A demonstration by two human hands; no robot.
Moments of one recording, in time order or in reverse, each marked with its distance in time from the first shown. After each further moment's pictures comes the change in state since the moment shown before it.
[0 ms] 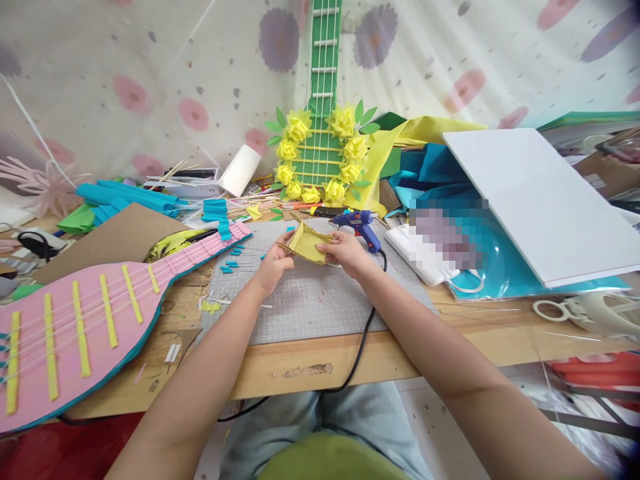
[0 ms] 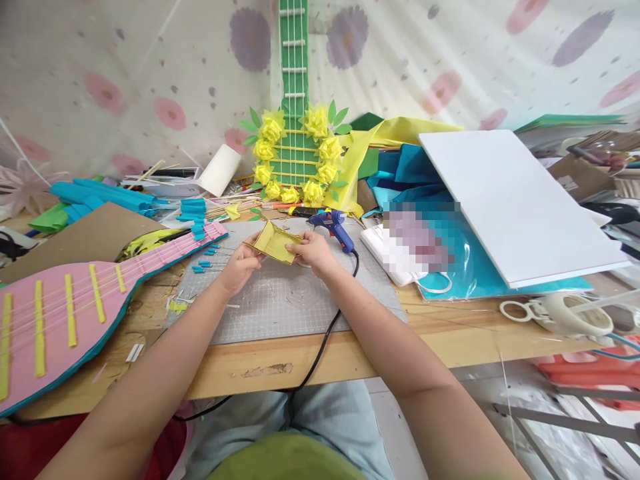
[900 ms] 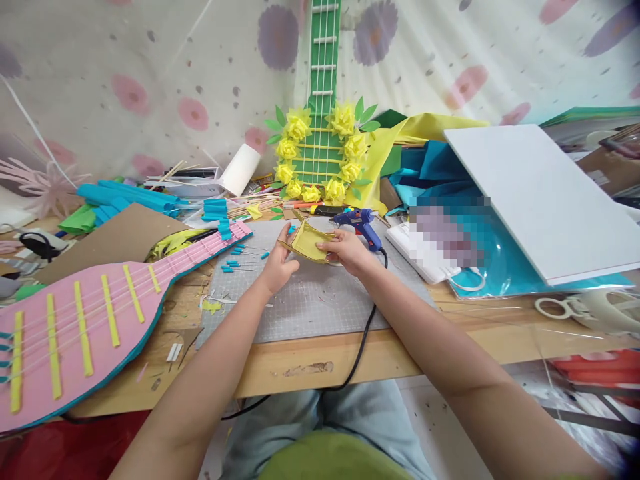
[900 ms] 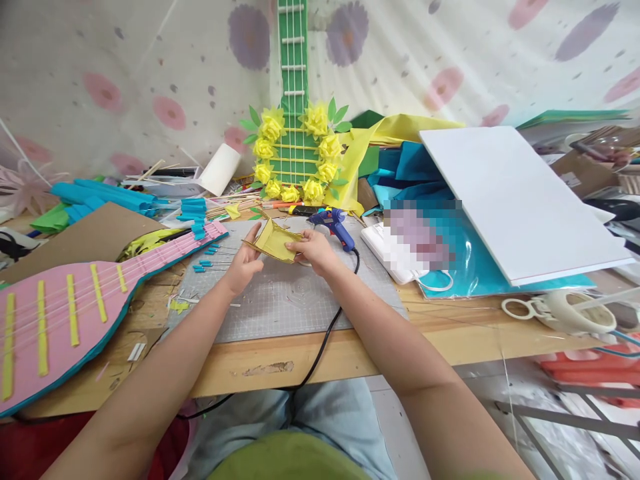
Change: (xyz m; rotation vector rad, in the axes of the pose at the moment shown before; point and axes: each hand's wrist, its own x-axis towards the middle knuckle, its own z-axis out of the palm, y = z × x) left_hand -0.001 -0.004 0.003 0.230 -0.030 0.113; right_hand -0.001 -0.004 0.000 0.024 -0.018 0.020
